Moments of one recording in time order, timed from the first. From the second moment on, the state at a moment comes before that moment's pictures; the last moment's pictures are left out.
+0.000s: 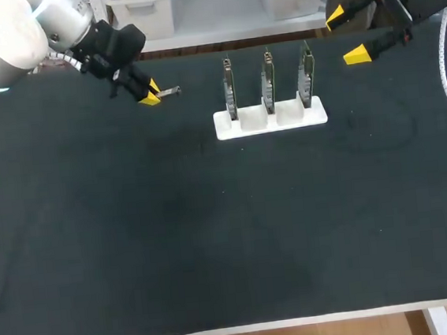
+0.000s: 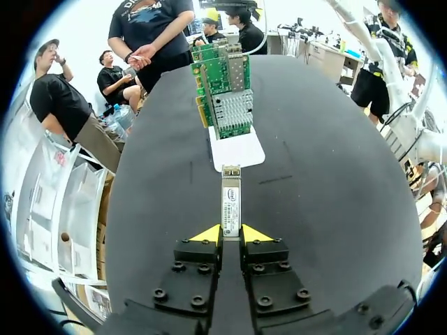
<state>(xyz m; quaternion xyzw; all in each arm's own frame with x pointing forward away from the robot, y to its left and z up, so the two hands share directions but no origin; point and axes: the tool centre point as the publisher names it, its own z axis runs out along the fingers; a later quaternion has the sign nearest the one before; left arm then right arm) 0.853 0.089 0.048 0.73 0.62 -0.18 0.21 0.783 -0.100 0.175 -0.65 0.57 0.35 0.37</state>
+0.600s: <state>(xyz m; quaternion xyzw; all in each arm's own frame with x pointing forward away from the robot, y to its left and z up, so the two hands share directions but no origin) 0.801 0.067 0.059 0.73 0.61 -0.21 0.22 0.783 -0.100 0.175 -0.65 0.57 0.35 0.37</state>
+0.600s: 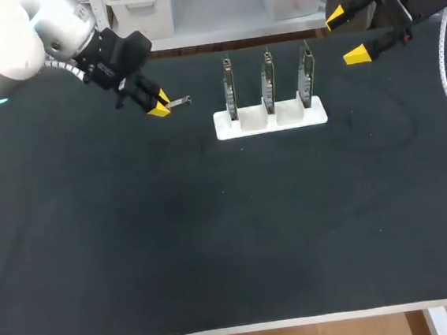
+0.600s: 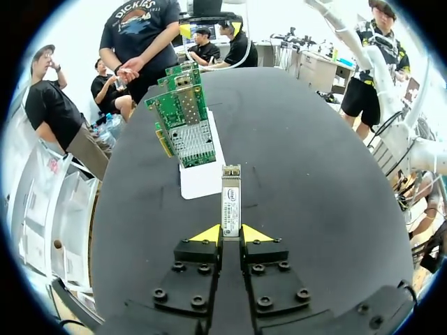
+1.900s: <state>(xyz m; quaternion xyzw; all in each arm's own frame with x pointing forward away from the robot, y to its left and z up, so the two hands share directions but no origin) 0.772 0.085 0.066 0.67 0.59 -0.27 0.35 0.783 -0.100 0.175 -0.65 0.57 0.35 0.37</state>
